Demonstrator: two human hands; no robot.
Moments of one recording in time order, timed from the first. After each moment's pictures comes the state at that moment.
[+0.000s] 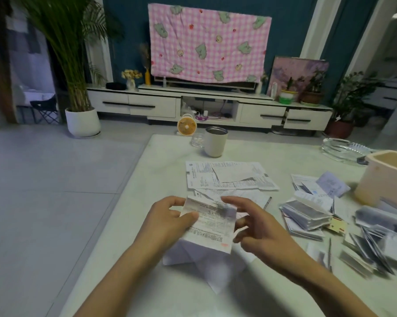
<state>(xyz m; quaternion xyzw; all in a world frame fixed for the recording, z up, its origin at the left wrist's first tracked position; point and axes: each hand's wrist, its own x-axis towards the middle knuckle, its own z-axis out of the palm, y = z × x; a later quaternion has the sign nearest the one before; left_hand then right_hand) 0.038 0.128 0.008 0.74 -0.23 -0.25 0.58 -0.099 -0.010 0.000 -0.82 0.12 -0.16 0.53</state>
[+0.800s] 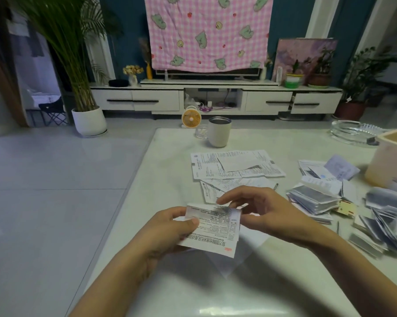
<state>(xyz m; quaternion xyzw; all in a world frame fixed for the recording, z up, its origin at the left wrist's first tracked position) 0.033 0.150 0.003 0.70 -0.18 -0.40 0.56 -0.087 -0.019 0.019 -0.84 0.04 -0.12 0.53</state>
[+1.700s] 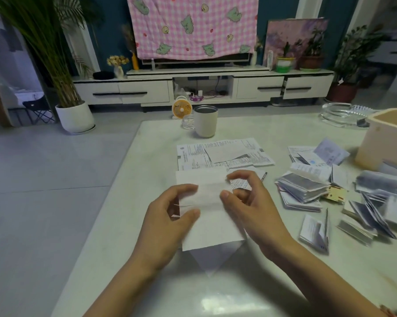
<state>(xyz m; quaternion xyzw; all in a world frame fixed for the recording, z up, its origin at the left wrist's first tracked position) 0.008 0.122 -0.002 0.70 -0.34 -0.15 0.61 -0.084 -0.008 -0.014 -0.67 0.23 -0.30 0.64</state>
